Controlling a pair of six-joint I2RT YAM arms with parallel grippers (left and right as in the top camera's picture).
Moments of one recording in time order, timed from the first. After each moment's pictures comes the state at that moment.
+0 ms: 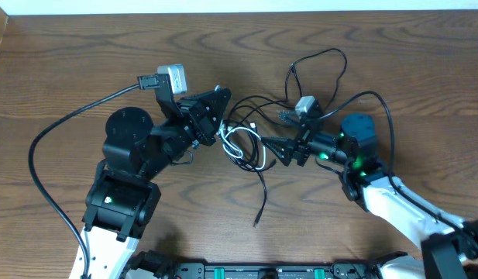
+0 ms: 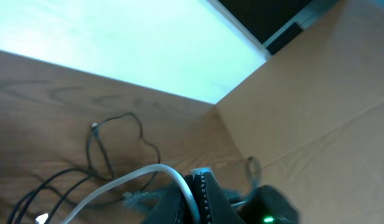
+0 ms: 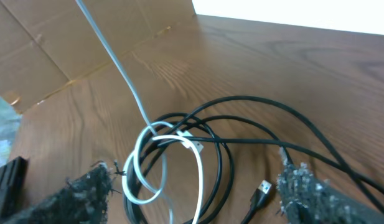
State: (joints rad) left arm -0.31 0.95 0.95 -0.15 0.45 -0.71; right arm 0.37 1.46 0.53 0.64 -0.72 0.17
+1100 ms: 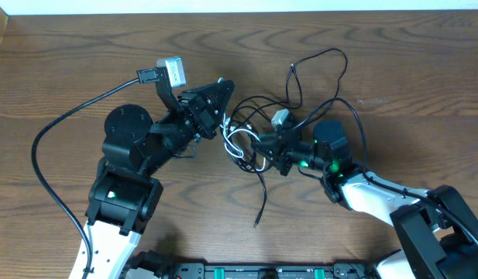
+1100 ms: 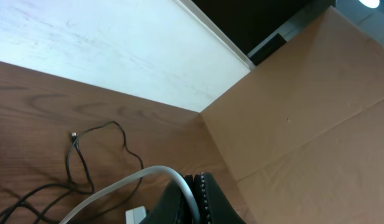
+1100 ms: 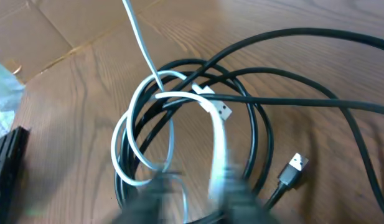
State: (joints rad) left arm -0.31 0.97 0.95 -0.06 0.47 -0.78; right arm 0.49 1.62 0.53 0.70 -0.67 0.15
